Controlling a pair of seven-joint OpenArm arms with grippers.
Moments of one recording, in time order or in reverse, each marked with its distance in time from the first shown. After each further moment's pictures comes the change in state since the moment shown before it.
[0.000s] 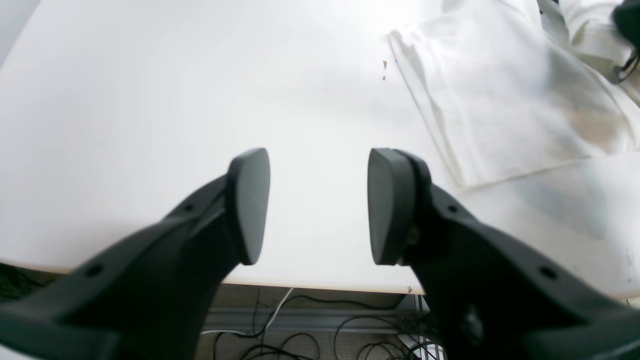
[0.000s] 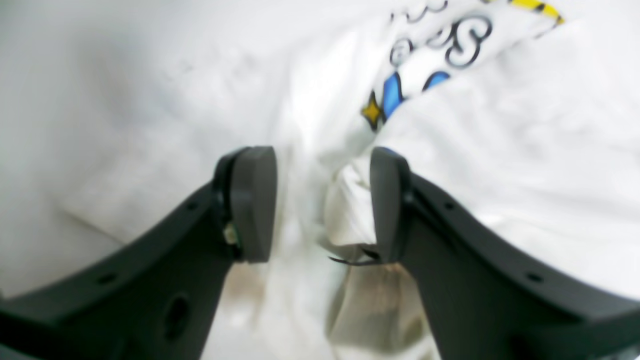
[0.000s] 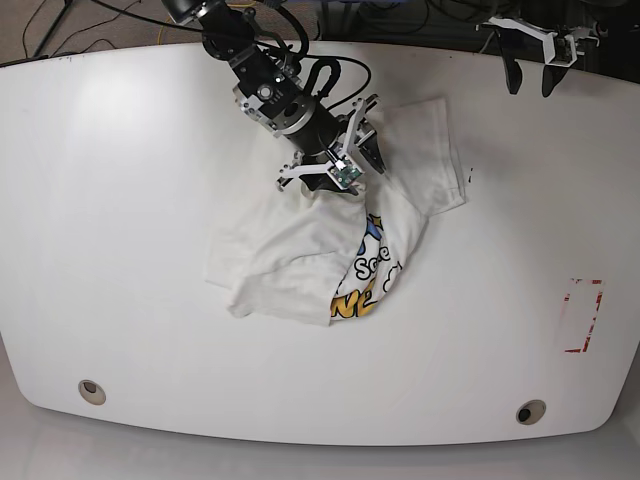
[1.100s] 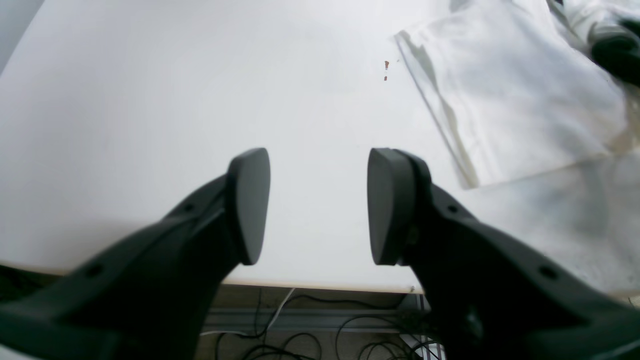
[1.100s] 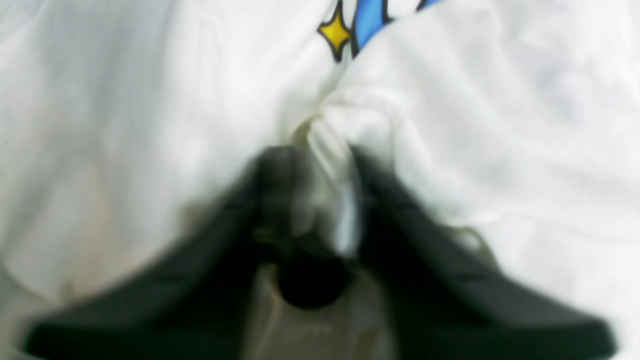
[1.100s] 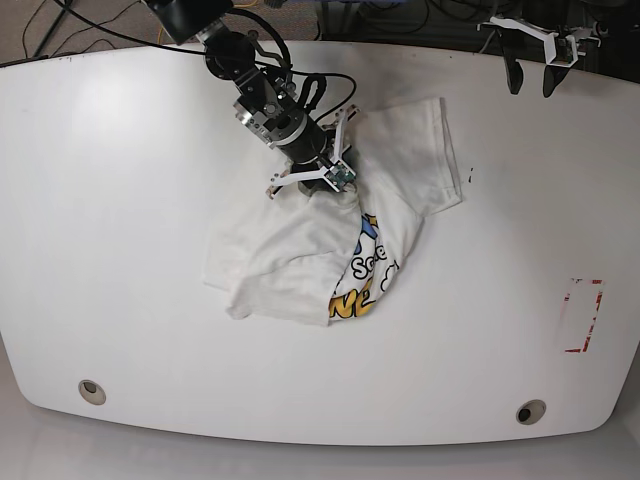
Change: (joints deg) left arm 0.0 -0.3 -0.2 0.0 0.1 0.0 0.0; right arm 3.0 1.2 -0.1 -9.7 -7.2 0.0 4.7
